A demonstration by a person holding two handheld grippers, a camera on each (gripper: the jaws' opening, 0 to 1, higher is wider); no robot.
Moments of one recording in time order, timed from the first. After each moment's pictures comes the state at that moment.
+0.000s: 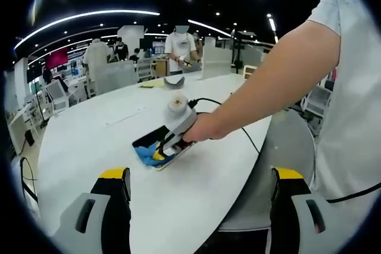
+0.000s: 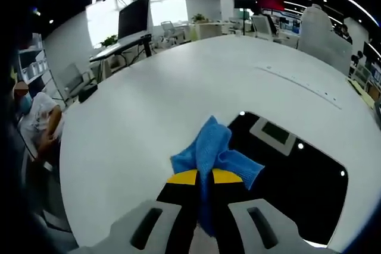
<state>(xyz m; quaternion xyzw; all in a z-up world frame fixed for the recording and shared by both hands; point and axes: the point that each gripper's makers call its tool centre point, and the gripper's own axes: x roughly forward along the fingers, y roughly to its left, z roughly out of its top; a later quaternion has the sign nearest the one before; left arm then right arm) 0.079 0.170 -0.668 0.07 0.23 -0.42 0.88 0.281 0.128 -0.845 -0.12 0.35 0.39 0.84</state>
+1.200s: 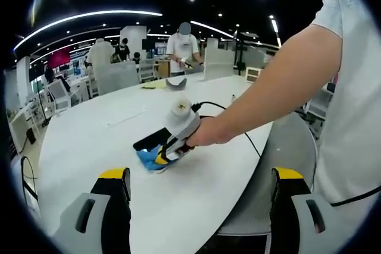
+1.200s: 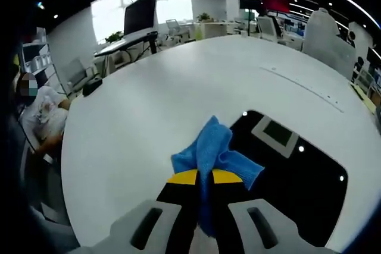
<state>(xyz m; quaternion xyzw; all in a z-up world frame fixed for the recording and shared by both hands) 0.085 0.165 -0.661 0.06 0.22 -0.41 0.88 0.270 0.128 -0.845 -0.14 0.35 0.40 0.83</state>
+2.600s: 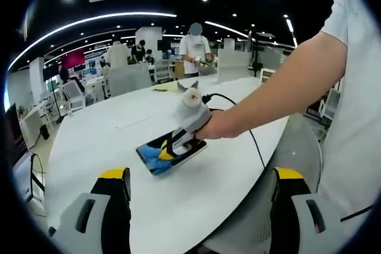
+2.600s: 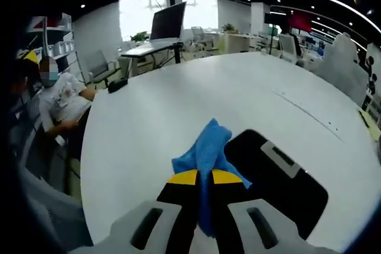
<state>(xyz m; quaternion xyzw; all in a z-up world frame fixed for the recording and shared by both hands) 0.073 0.121 -0.647 0.07 0.22 -0.34 0.91 0.261 0.096 -0.796 -0.16 0.30 0.47 0.82</state>
